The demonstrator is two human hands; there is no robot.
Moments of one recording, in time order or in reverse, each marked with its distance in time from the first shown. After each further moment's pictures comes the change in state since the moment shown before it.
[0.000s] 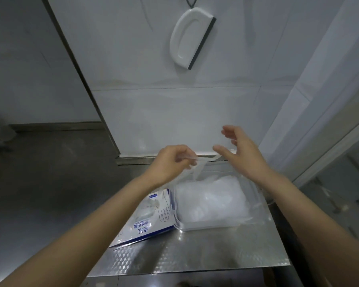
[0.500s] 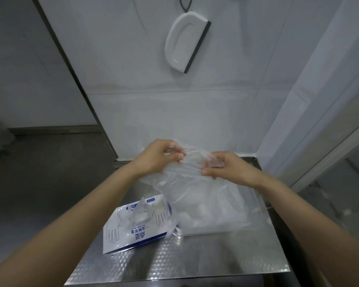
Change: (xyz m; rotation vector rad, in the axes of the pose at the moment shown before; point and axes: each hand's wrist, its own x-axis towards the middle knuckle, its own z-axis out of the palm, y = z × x) left_hand 0.032 -0.020 -0.032 0.117 -0.050 0.011; right_hand 0.004 0.003 0.002 0.198 -0.473 0.060
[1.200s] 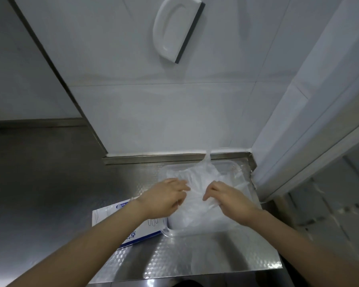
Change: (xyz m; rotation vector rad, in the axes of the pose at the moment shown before) left_hand -0.018 -0.076 0.085 0.763 -0.353 0.470; right_hand -0.025 0.115 0.041 -0.702 -0.010 -0.222
